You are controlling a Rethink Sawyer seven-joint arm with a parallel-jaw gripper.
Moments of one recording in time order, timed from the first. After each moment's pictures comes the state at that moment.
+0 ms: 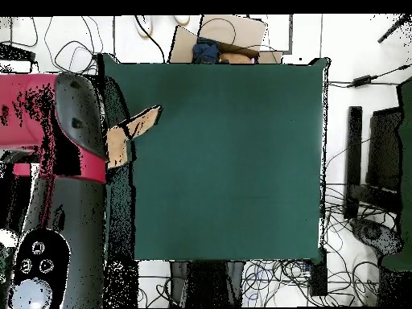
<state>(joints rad) 0.39 -0.64 -0.45 1.01 0.33 1.38 2.44</state>
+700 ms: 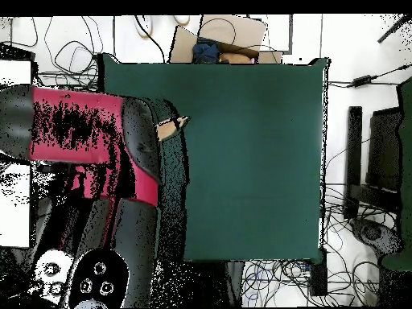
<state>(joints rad) 0.32 -0.73 -0.42 1.19 0.32 1.18 2.44</state>
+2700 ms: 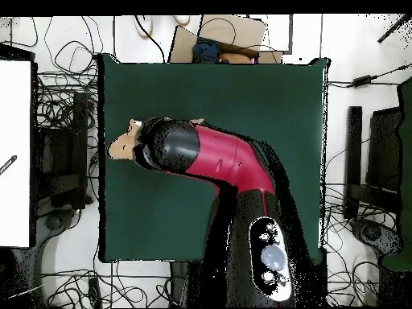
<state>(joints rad) -0.19 -0.85 0.09 1.68 0.20 0.72 2.26</state>
